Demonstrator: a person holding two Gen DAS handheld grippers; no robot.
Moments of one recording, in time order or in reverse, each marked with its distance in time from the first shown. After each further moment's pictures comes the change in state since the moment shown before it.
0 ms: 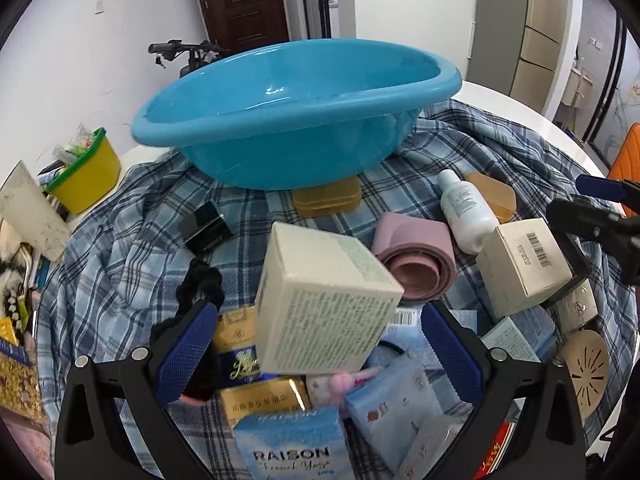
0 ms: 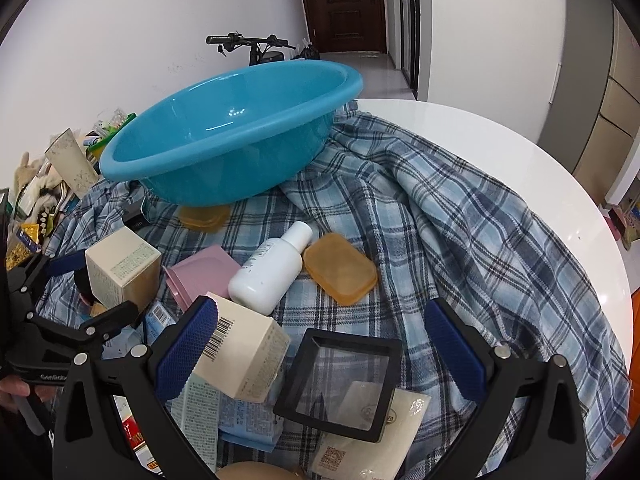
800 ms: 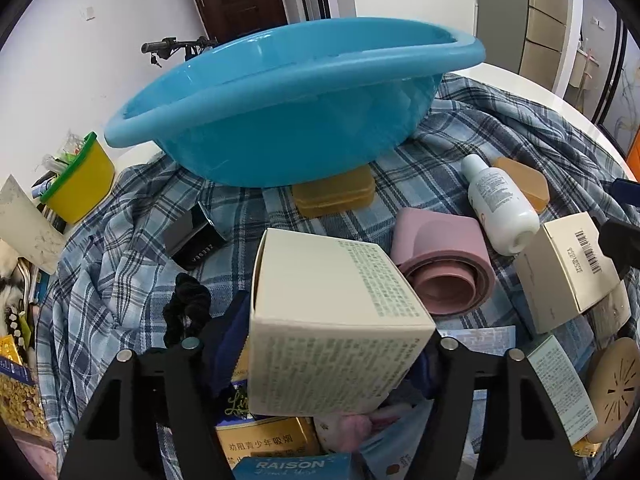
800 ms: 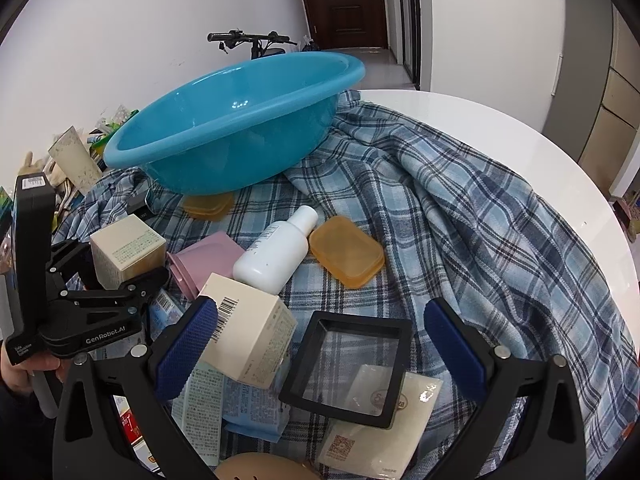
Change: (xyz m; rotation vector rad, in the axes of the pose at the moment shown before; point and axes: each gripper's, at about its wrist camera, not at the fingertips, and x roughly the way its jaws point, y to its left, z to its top) left arm 0.033 -0.005 0.005 0.042 0.030 0.053; right arm 0.000 -0.001 -0.011 0.019 0.009 0.019
